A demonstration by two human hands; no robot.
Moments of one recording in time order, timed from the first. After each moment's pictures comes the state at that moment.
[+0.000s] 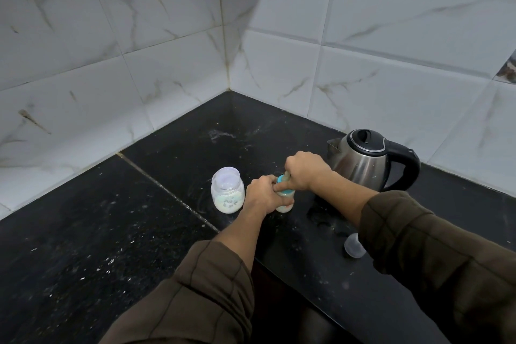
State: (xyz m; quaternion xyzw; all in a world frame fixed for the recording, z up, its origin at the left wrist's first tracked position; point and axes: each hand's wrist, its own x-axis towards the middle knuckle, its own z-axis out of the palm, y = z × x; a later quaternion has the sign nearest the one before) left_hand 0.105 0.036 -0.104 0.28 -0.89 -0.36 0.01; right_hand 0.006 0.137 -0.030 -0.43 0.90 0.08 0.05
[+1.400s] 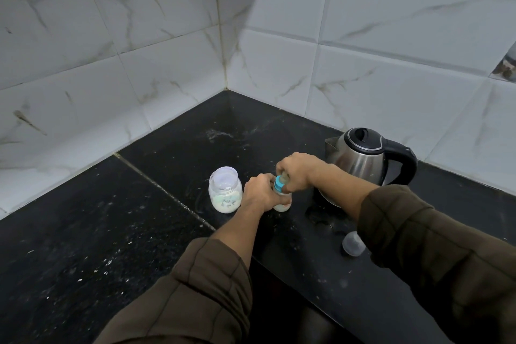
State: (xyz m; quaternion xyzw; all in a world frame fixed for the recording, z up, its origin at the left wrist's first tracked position) left_hand 0.105 0.037 -0.094 0.28 -0.89 -0.36 -0.01; right_hand 0.001 0.133 -0.022 -0.46 0.87 0.08 0.17
